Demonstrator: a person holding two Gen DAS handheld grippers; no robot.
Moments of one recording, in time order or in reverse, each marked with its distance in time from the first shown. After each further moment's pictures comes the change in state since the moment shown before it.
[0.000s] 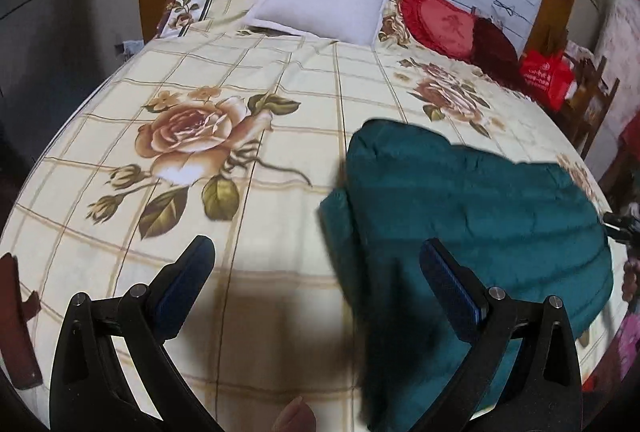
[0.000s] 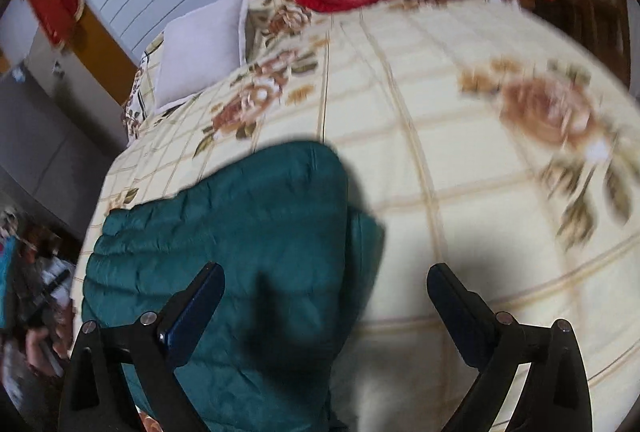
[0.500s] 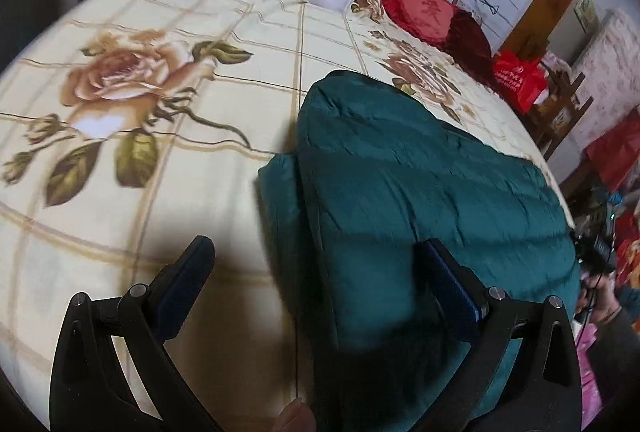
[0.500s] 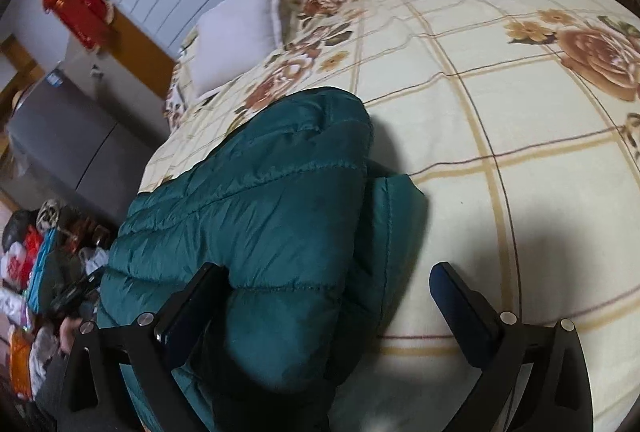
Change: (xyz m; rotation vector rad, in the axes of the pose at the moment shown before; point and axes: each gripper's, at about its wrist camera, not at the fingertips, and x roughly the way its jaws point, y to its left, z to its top) left arm 0.067 -0.006 0.000 -0.104 0.119 -0.210; right arm 0.044 -0.016 -0.014 -0.029 0.020 0.217
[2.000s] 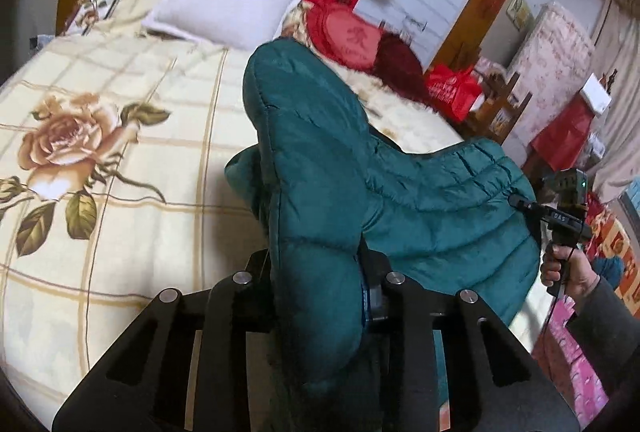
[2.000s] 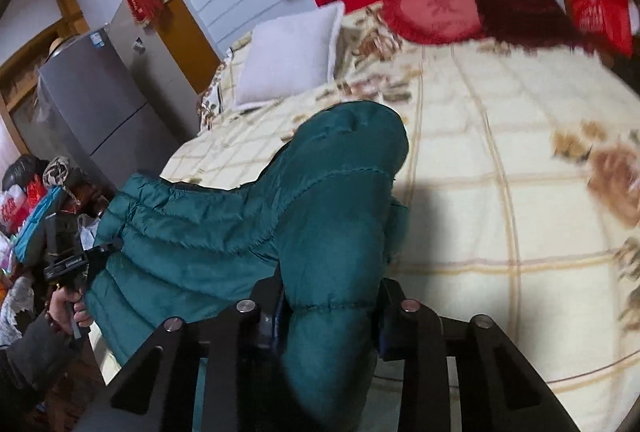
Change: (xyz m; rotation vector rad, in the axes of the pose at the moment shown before) left arm -0.056 -0.061 0.000 0.121 -0.144 -0.178; right arm -0.034 0.066 0.030 -0.242 -0.121 -0.005
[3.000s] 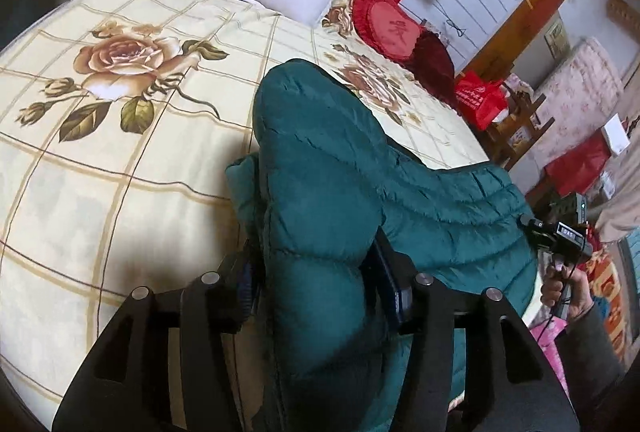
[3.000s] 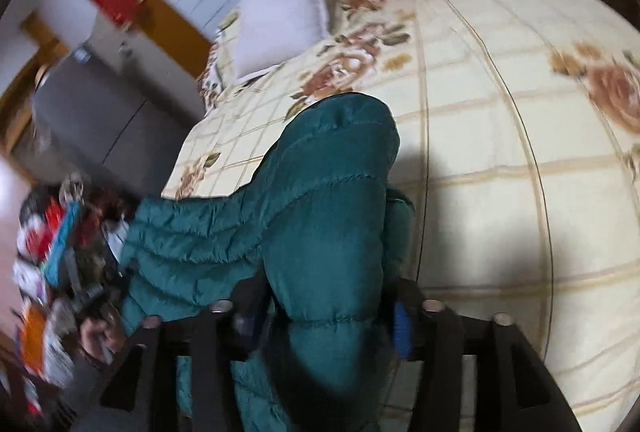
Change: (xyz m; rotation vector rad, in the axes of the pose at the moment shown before) left arm -0.039 0.025 -0.052 -0.186 0.072 0.047; right arm -0.007 0.001 -0.029 0.223 0.170 0.081
